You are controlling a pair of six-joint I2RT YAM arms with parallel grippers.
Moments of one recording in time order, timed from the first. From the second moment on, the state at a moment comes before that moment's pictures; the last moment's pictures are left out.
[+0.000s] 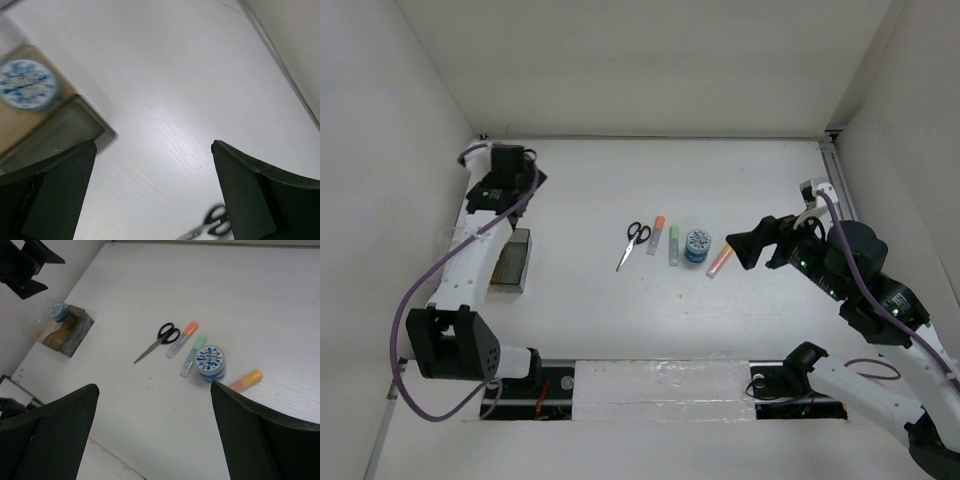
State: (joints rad) left arm -0.02 1.36 1.24 -0.62 -0.44 -0.83; right arm 0.65 0.68 1.08 -0.60 0.06 0.36
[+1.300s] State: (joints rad) left arm -0.95 1.87 1.42 -0.30 -0.36 -0.51; right arm 0.68 0.63 1.28 -0.85 0.43 0.32
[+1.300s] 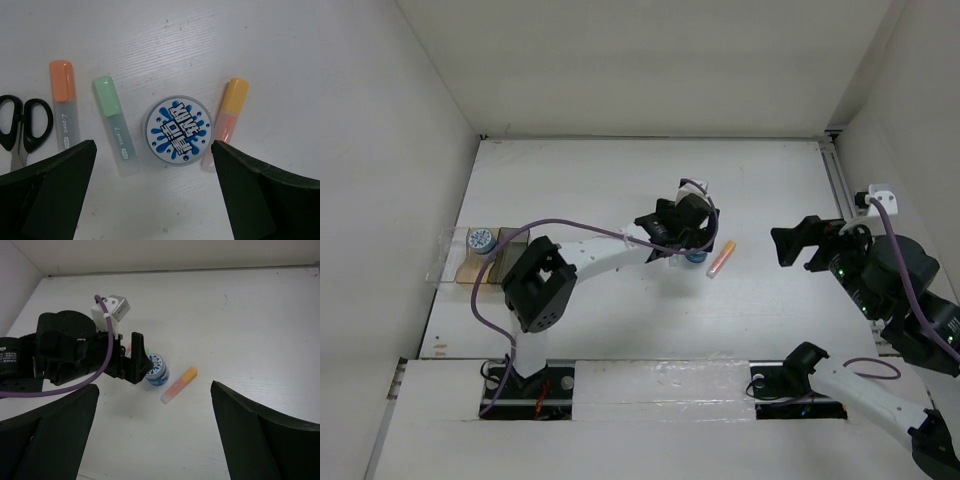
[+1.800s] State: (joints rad) left arm -0.95 2.01 1.51 -0.28 -0.33 -0.50; right arm 0.68 0.64 1.25 -0.82 0.39 0.30
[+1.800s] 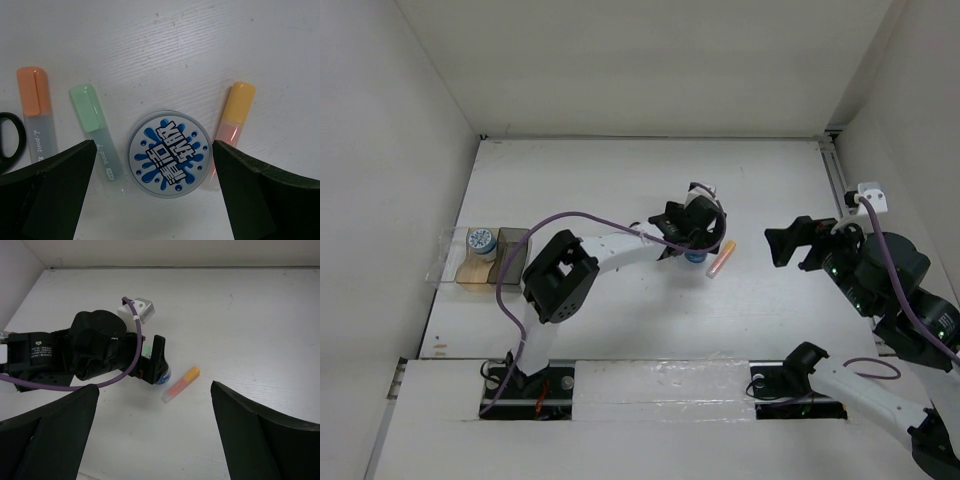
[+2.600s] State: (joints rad) left arm -0.95 2.05 1.51 -0.28 -0.32 -0.51; right arm 0.68 0.64 1.22 -0.78 0.36 0.29
